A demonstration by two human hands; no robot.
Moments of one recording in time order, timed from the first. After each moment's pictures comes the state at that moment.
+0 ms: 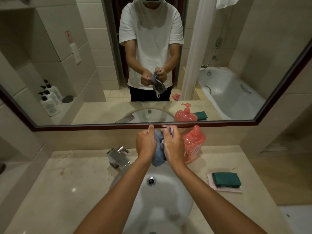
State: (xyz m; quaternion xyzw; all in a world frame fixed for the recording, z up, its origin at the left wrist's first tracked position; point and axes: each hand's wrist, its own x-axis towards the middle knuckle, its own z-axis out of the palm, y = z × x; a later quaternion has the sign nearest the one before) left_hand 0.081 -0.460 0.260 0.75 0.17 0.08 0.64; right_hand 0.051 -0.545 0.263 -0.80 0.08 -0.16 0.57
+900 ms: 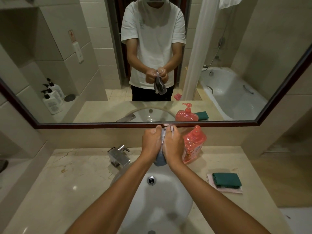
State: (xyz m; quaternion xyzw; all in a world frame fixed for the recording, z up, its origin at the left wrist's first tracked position) left_hand 0.073 -0.471 0.271 0.77 0.09 0.04 0.63; right_hand 0.063 -0.540 0.260 -0.81 0.14 -0.16 0.54
